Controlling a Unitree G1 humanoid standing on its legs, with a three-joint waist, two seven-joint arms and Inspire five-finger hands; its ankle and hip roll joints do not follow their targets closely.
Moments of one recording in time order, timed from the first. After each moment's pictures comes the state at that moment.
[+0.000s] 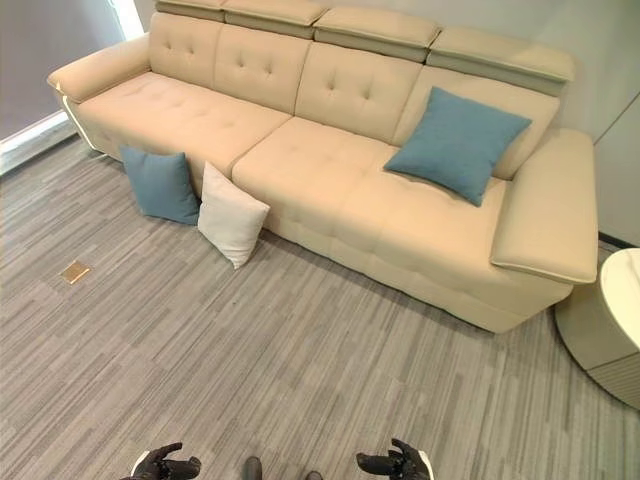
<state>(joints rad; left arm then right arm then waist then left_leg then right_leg) -0.01 0.19 -0.19 1.23 -0.14 -0.08 0.14 -0.02 -0.25 0.13 1.25 0.22 -0.10 -0.14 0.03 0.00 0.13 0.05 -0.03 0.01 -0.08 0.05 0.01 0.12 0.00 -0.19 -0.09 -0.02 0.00</state>
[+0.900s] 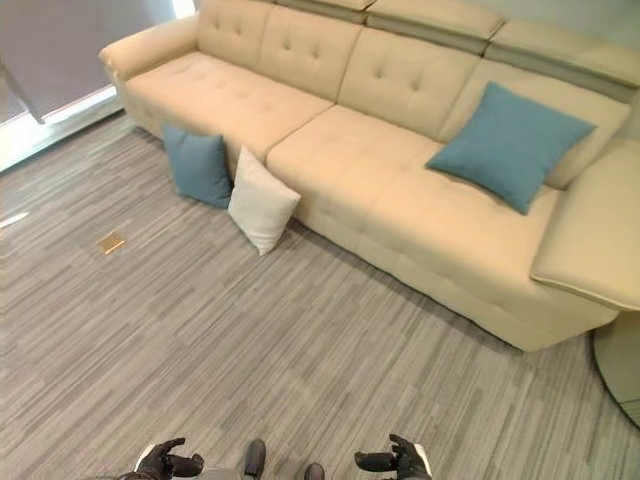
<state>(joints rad) -0.04 0.19 -0.19 1.25 -0.12 -0.08 0.16 -0.07 -0.25 0.15 1.25 0.20 -0.10 -0.16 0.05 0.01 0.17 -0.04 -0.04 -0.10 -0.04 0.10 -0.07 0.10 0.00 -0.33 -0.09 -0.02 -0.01</state>
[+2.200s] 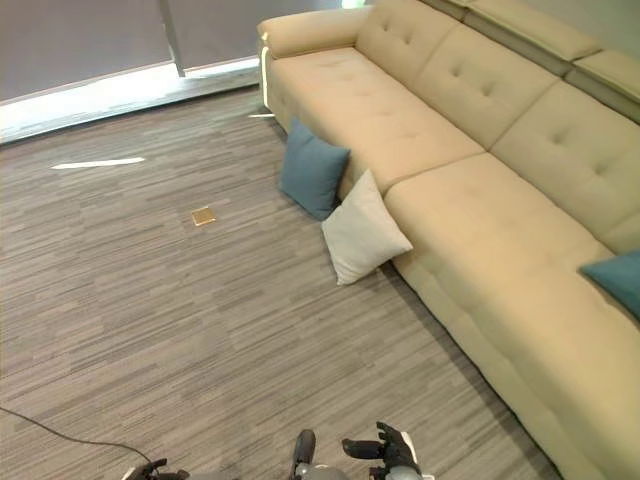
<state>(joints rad) -0.04 0.21 -0.11 1.32 -0.20 -0.08 0.16 -0.09 -0.22 0.15 1.22 0.21 -0.09 -0.16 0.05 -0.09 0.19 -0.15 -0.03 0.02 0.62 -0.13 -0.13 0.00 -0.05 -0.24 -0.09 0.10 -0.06</state>
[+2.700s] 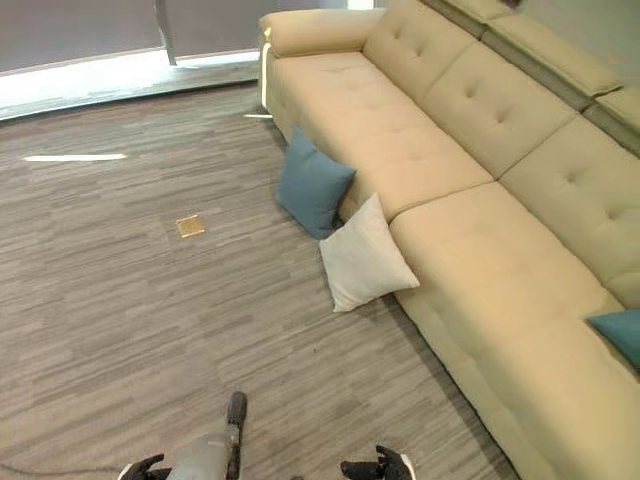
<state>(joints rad) -0.02 0.22 -0.11 1.29 -0.23 -0.08 0.16 -0.04 -0.18 0.18 1.28 0.22 -0.08 -0.16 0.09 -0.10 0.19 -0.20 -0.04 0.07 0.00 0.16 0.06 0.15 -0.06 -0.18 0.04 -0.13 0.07</state>
